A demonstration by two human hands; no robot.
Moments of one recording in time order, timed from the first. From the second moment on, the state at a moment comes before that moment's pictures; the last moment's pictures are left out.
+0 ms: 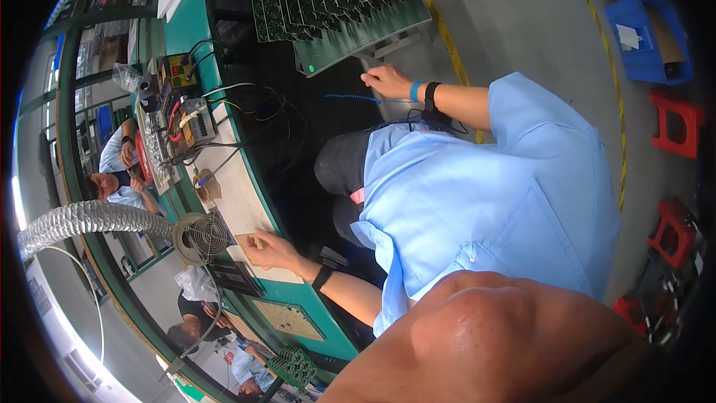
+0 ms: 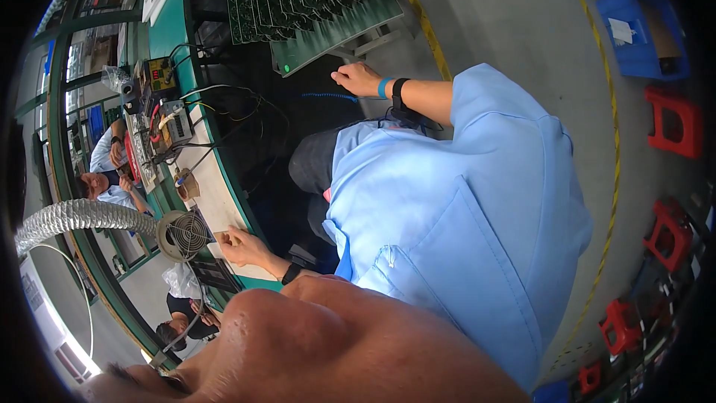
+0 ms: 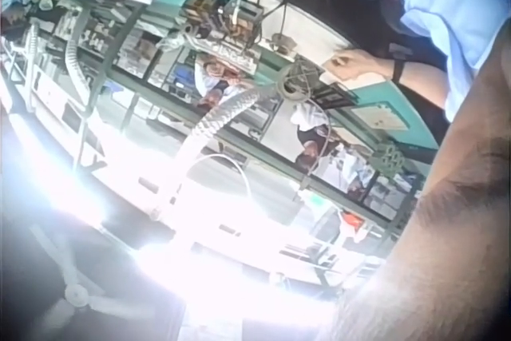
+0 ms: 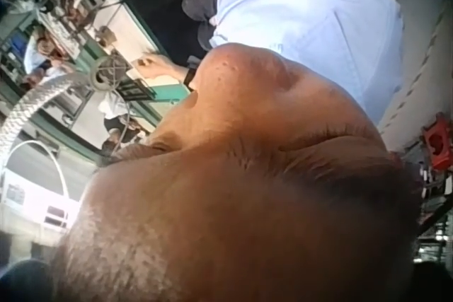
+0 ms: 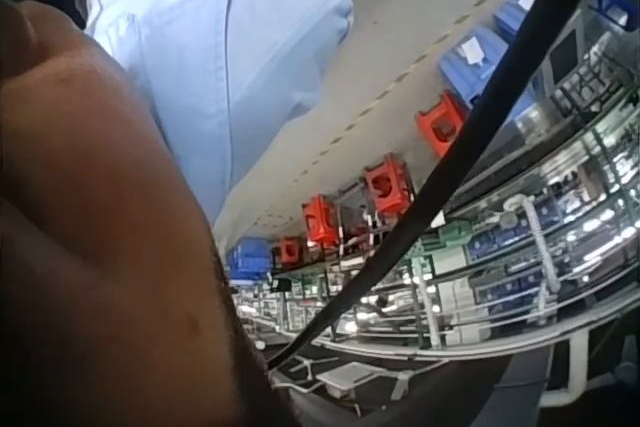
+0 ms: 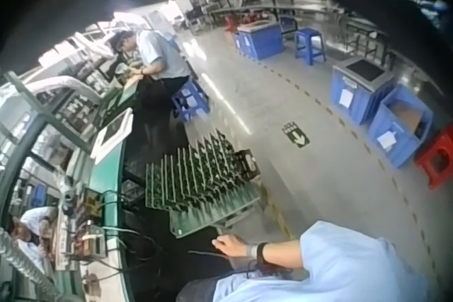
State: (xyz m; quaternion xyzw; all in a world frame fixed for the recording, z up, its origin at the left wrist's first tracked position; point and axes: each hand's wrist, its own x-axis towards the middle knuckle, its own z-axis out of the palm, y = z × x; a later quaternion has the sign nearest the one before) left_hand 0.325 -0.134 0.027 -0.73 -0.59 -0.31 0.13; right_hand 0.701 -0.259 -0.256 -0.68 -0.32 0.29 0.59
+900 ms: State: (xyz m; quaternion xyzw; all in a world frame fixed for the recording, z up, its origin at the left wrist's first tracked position) left_hand 0.217 -0.091 0.015 -0.72 -0.58 -0.32 0.20; right_hand 0.585 -0.177 -0.197 -0.66 -0.42 0.37 0.51
